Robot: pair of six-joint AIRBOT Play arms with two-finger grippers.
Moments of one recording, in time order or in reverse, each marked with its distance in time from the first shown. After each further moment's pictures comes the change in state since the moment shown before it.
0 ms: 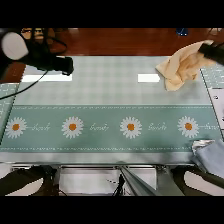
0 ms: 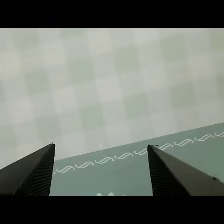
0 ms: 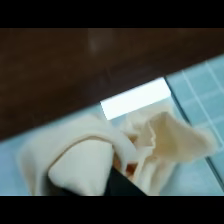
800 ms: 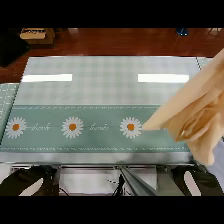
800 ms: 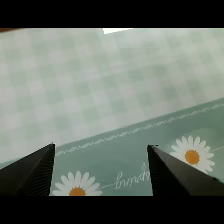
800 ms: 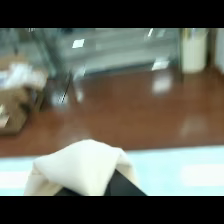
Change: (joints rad) left arm 0.000 0.275 0.290 -0.153 -0.322 0.014; right arm 0.000 0.731 0.001 0.500 0.592 -0.354
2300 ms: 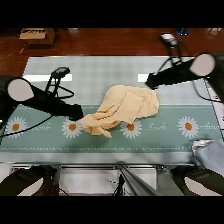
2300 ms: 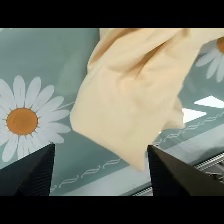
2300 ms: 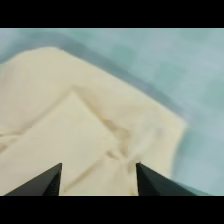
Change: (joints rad) left arm -0.004 -0.047 -0.850 -0.229 0.260 0.084; right arm 0.398 -0.674 -0.002 -0.257 0.085 -0.014
